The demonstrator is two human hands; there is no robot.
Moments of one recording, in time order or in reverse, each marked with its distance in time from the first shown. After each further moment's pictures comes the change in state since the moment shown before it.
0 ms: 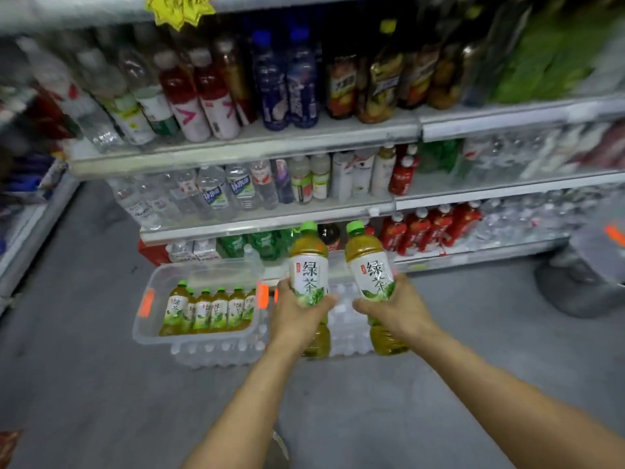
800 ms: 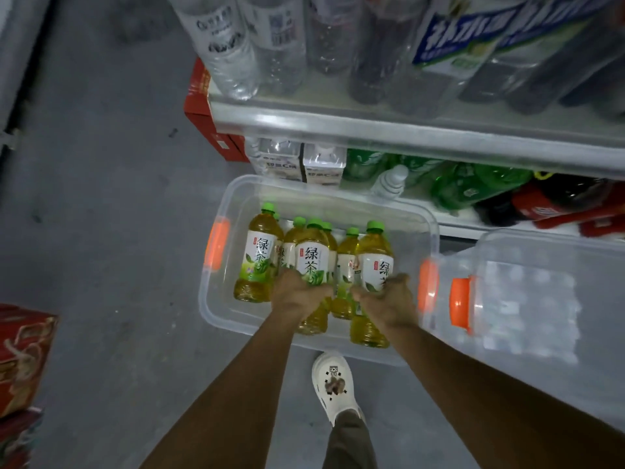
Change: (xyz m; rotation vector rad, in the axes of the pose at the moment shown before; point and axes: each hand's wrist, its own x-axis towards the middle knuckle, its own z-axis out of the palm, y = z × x) left_hand 0.390 -0.343 -0.197 0.292 -0.119 -0.622; right_hand 0.252 -0.006 0.508 -0.333 -0.203 0.325
